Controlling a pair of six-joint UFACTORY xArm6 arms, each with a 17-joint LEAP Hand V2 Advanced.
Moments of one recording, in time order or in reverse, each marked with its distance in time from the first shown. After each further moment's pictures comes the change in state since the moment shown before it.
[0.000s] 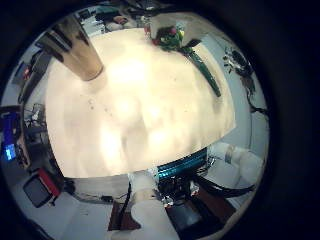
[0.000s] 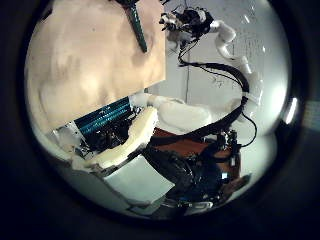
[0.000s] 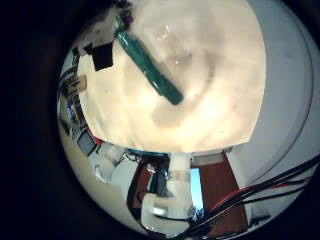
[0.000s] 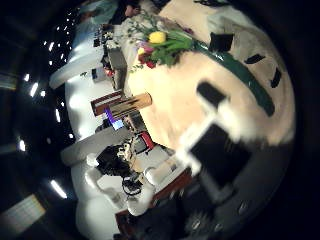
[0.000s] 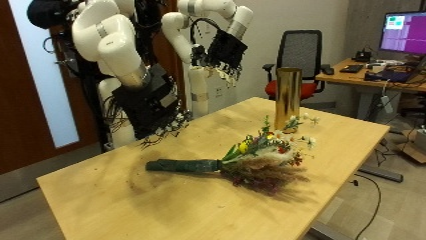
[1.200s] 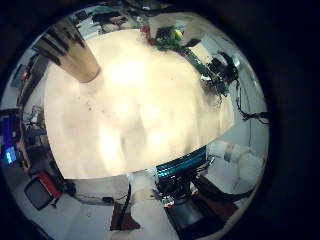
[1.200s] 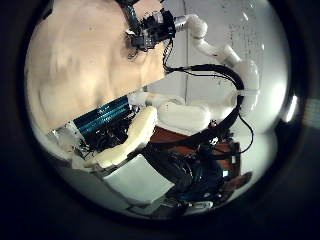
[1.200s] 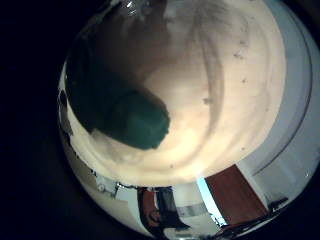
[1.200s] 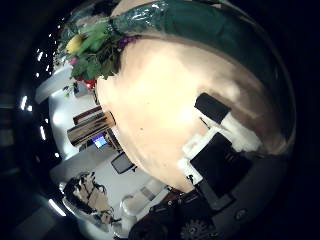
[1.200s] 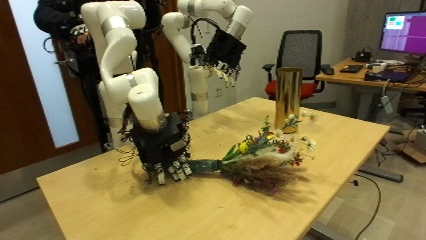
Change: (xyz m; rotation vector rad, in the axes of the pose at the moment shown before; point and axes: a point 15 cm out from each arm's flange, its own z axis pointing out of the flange) left arm 0.006 -0.002 0.001 -0.010 -0.003 0.019; right arm 0.025 -0.058 0.106 0.056 0.086 0.104
